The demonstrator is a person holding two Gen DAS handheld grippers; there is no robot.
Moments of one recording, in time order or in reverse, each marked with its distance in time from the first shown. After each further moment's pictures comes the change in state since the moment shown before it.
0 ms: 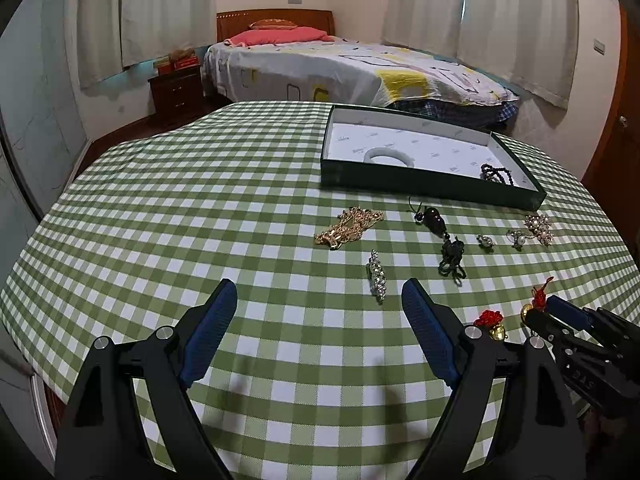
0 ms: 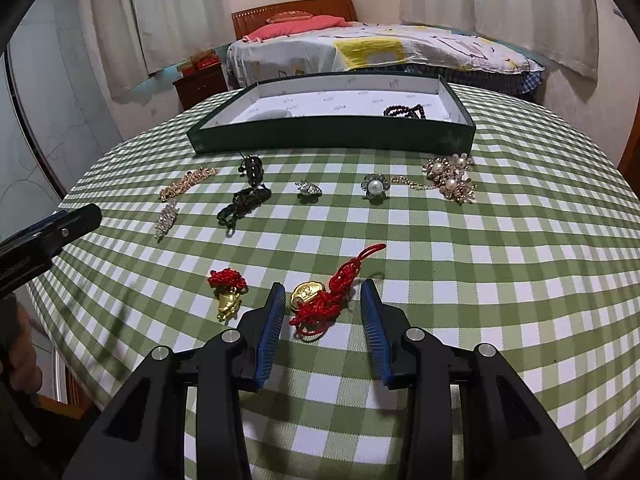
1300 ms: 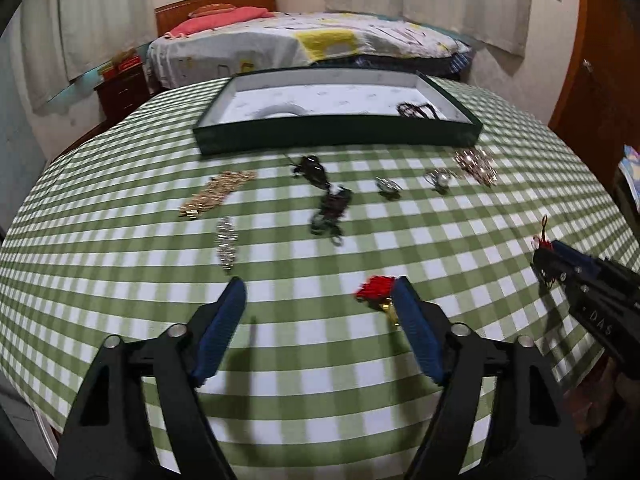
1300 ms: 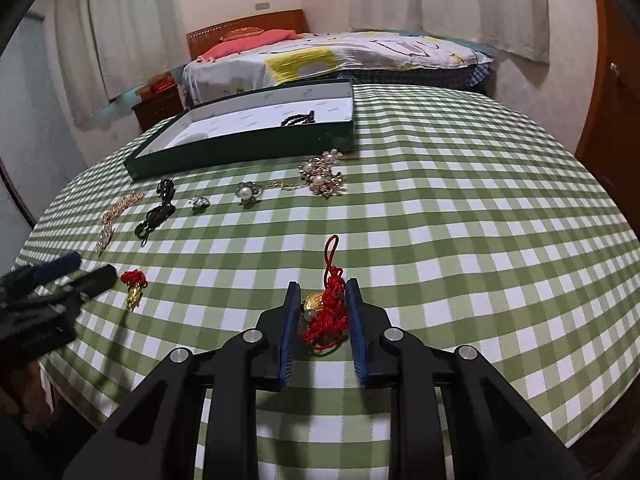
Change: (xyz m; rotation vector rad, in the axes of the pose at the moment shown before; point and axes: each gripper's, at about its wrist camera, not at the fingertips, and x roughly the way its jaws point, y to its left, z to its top) left arm 0.027 -0.105 -0.022 0.161 0.103 -0.106; right arm -0.028 -0.077 -0.010 0.104 -0.049 -0.116
